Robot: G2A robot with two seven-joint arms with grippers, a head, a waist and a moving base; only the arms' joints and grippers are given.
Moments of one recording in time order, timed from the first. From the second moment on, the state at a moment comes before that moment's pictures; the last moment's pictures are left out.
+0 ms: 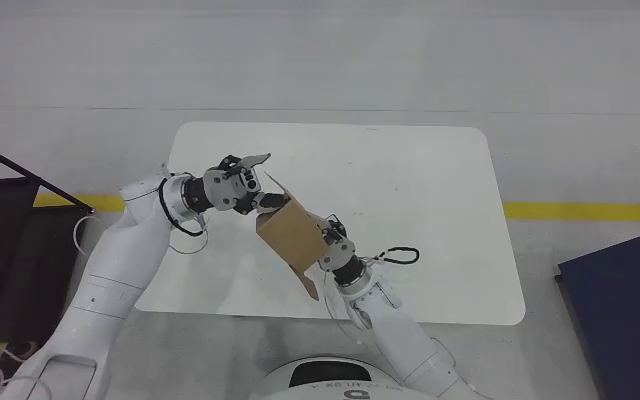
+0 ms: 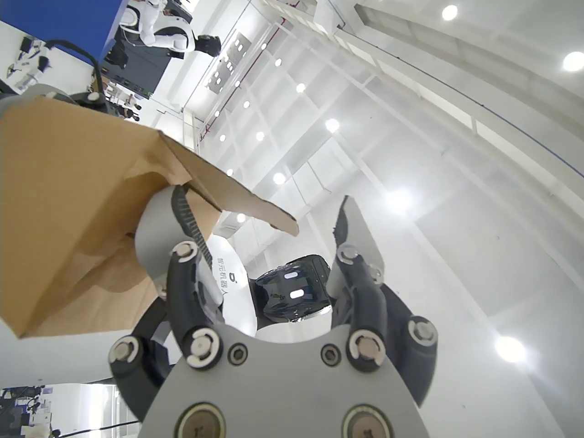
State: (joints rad) left arm 1.14 -0.98 -1.22 -1.43 -1.18 0.61 -1.21; right arm -1.49 -1.53 0.98 -1.34 1.38 -0.05 1.01
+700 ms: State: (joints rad) left arm 1.13 -0.91 -1.15 -1.47 -1.19 0.65 -1.17; right arm -1.51 -1.53 1.02 -1.36 1.36 -0.10 1.04
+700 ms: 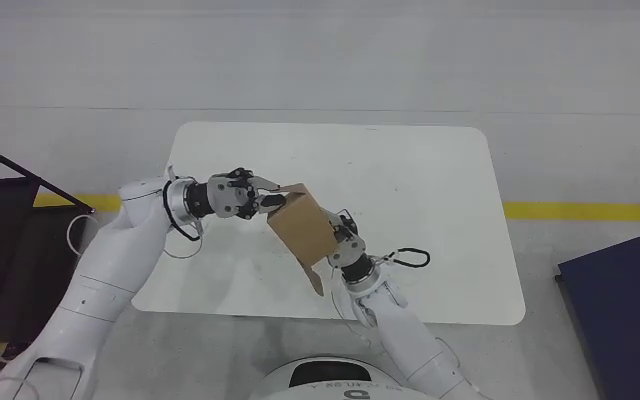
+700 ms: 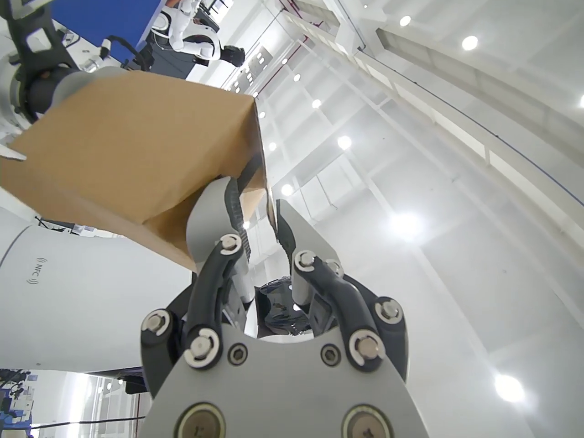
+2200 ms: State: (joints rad) left arm 0.67 -0.53 -0.45 -1.47 -1.28 0.46 -1.36; right arm -1.46 -1.53 0.98 -1.38 1.30 -0.07 0.97
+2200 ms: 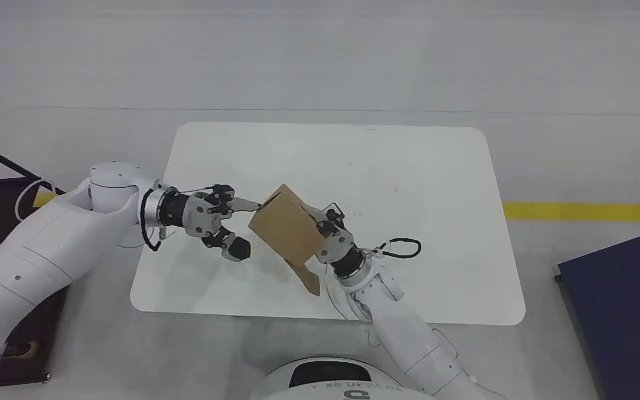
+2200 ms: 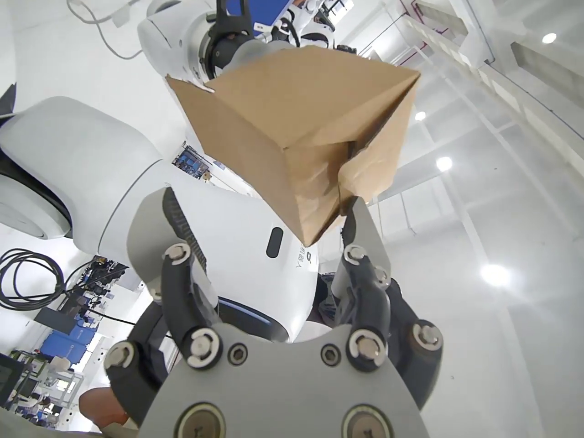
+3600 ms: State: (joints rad) left arm 0.60 -0.60 -0.34 -1.45 -1.26 0.48 -1.34; right arm -1.50 -1.52 0.98 -1.40 1.28 -0.08 1.01
